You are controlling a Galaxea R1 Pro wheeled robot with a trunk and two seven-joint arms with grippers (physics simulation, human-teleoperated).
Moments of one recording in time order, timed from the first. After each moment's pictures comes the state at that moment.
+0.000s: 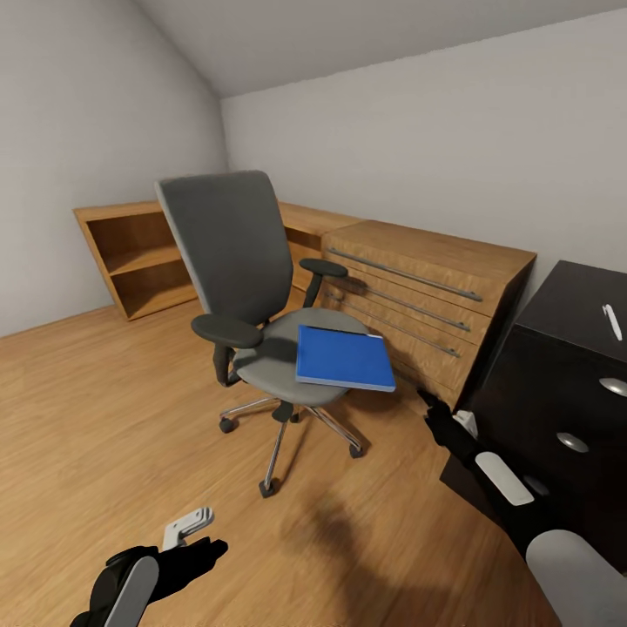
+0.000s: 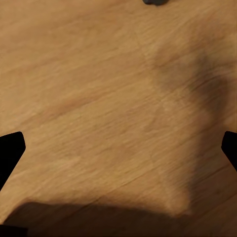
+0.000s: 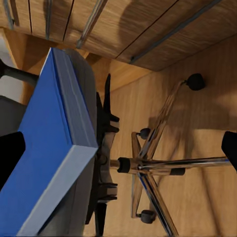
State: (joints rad) left arm -0.12 0.03 0.00 -1.40 0.69 0.87 0.39; right arm -0.68 -0.22 0.15 -0.67 -1.41 0.20 0.26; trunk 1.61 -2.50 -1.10
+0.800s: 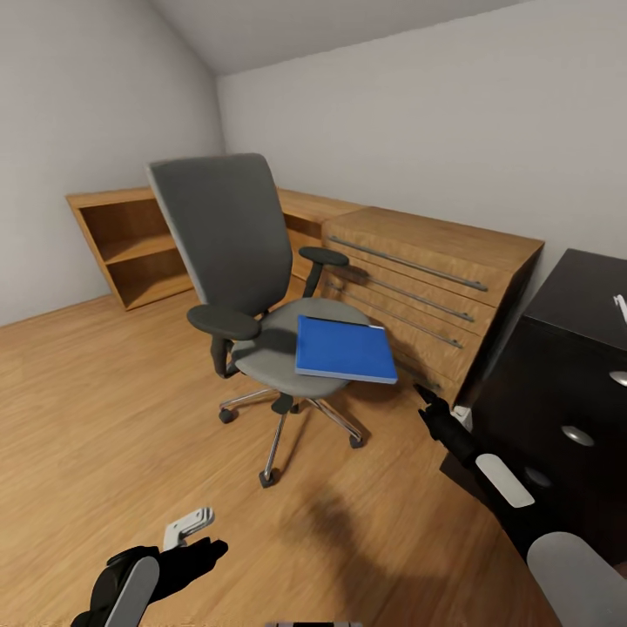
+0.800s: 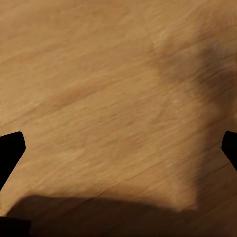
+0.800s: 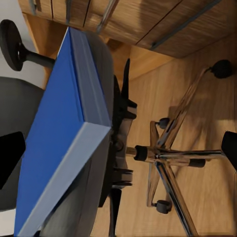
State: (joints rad) left arm -0.12 0.03 0.00 -1.40 0.69 0.87 0.39; right arm -0.67 -0.22 0.15 -0.67 -1.41 0.24 0.41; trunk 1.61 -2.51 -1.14
